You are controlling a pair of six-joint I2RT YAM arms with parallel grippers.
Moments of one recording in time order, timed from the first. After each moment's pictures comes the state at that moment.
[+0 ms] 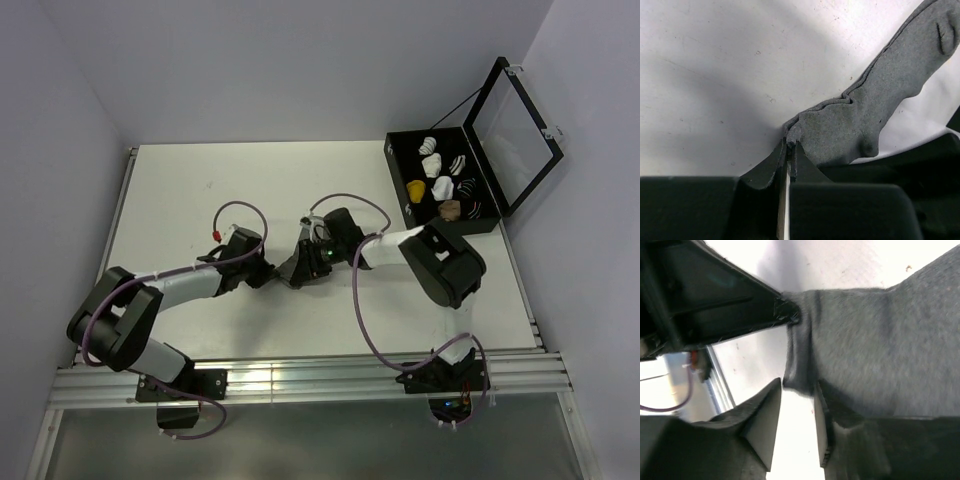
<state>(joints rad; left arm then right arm) -0.56 1.48 0.62 -0.02 -0.06 -1.22 0.64 1.94 0.96 0.21 -0.75 0.49</state>
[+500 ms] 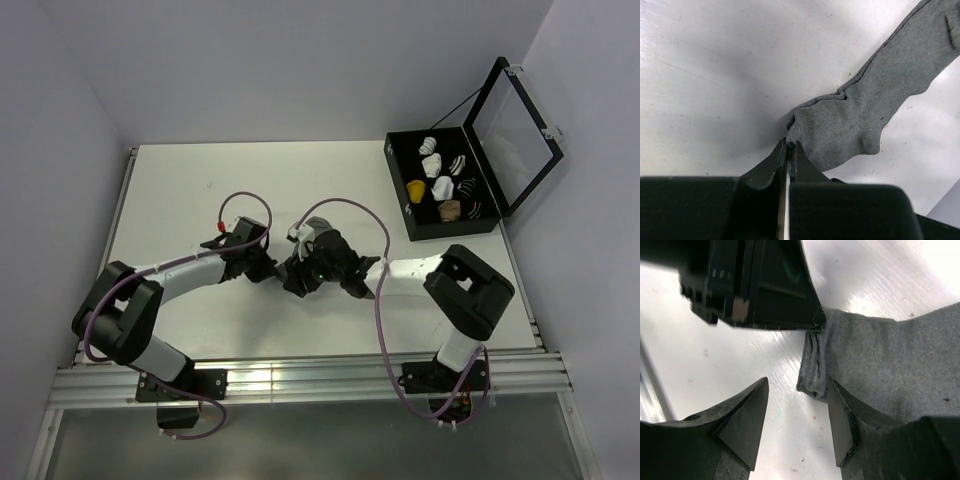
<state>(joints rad) -0.56 1.51 0.76 -0.22 -0.05 -1.16 0.84 1.68 0.80 0.31 -0.29 0.23</state>
